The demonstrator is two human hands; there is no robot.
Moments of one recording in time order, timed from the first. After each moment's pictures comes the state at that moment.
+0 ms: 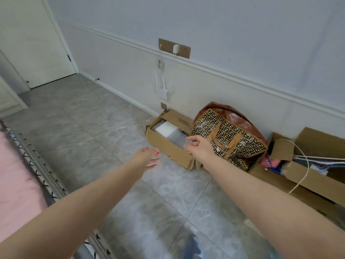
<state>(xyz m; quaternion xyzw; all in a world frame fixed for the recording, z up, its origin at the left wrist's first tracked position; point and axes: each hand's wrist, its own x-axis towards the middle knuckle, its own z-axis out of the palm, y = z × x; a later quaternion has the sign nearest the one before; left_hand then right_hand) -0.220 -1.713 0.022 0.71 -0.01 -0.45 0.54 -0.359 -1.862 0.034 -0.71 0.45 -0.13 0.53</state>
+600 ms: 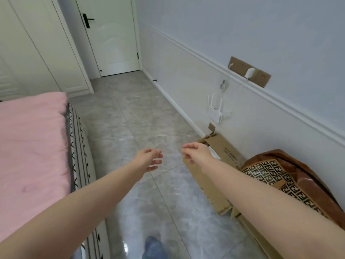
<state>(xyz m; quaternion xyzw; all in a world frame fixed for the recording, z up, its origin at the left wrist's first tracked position) 0.017 -1.743 0.023 0.71 0.06 -0.33 0.61 -0.051 -1.926 0.037 -0.70 0.34 0.01 0.62</state>
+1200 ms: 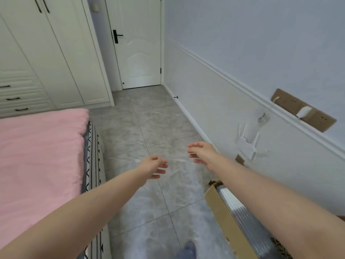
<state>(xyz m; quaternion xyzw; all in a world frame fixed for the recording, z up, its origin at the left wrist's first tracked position) 0.273 -1.705 0.041 0.77 0.04 -0.31 0.56 0.241 -1.904 0.074 -0.72 0.29 0.05 0.63</state>
